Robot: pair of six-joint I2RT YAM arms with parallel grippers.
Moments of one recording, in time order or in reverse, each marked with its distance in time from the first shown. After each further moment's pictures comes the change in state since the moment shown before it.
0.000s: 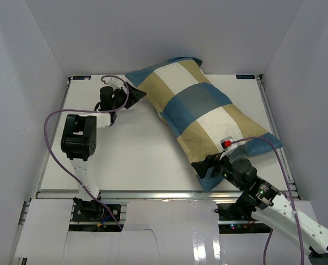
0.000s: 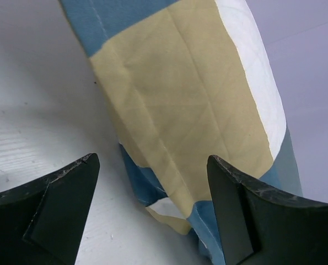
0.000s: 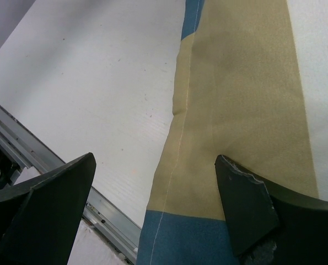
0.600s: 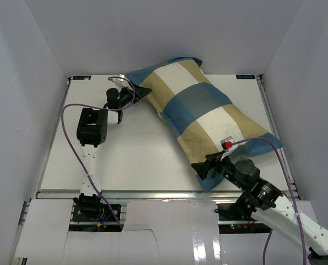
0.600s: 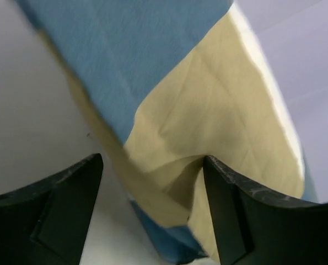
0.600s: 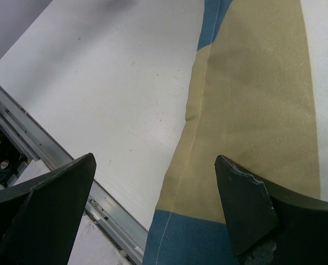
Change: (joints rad) left arm 0.006 0.393 0.260 0.369 0.126 -0.121; right arm 0.000 -0.031 0.025 -0.016 -0.050 -0.053
